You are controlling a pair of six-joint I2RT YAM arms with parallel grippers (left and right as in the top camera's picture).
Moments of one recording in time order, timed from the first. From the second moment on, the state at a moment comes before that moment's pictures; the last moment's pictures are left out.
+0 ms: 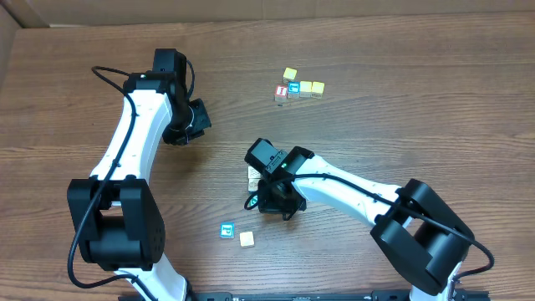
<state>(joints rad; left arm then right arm) -0.02 1.87 1.49 -1.05 0.06 -0.41 0.87 1.94 1.29 -0.80 -0.22 0.85</state>
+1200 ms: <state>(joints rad) -0.02 1.87 1.49 -1.05 0.04 -0.41 1.08 1.90 1.14 -0.51 0.04 0.16</state>
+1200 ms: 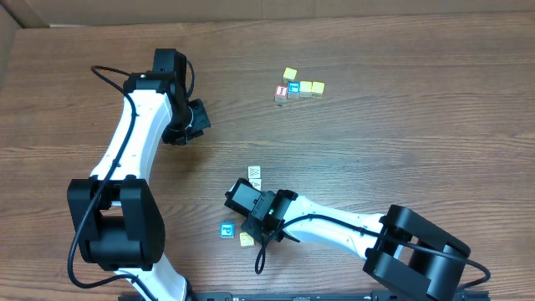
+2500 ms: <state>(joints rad) -0.02 1.87 1.49 -1.05 0.04 -0.41 1.03 1.90 1.13 -0.44 0.00 0.24</state>
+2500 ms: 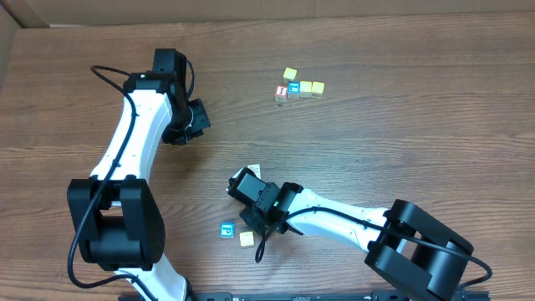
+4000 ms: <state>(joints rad) 0.15 1.87 1.49 -1.06 0.05 -0.44 1.13 1.86 1.28 -0.81 -0.07 0.90</state>
